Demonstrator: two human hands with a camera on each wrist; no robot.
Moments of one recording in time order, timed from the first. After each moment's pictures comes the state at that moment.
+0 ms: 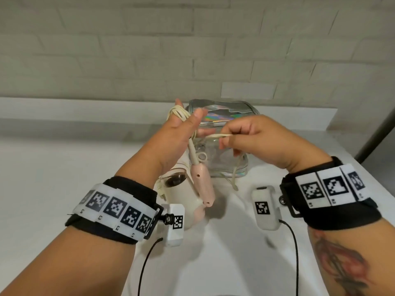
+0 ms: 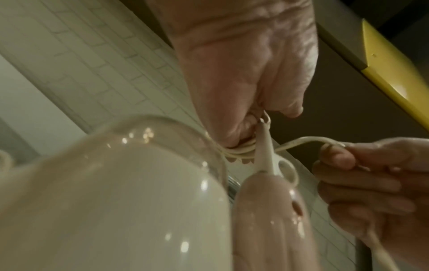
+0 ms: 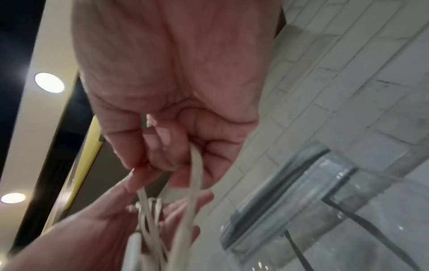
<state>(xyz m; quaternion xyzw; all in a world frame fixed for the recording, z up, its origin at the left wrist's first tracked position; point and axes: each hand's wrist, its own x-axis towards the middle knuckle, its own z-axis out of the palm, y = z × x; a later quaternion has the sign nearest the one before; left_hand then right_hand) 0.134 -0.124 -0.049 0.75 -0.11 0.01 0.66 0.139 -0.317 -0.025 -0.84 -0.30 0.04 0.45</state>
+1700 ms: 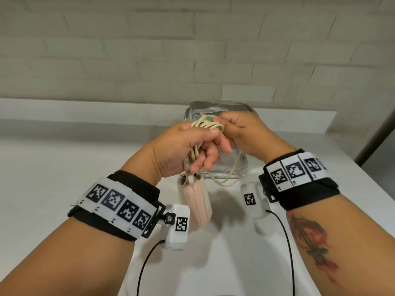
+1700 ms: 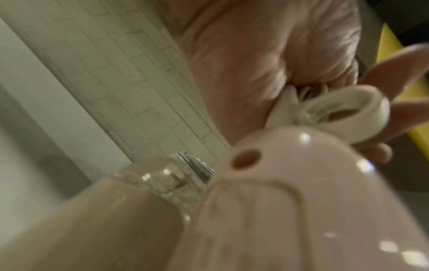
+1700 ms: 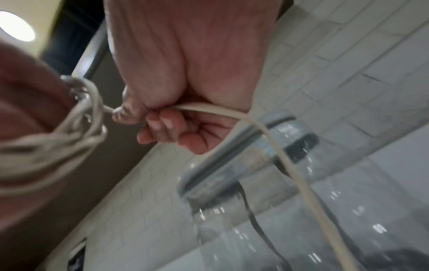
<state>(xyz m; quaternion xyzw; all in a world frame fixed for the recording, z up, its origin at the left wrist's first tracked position) 0.121 -0.124 -0.039 0.66 -0.27 -0.17 0.68 0.166 -0.294 -0.039 -0.82 -0.28 -0.04 0.49</state>
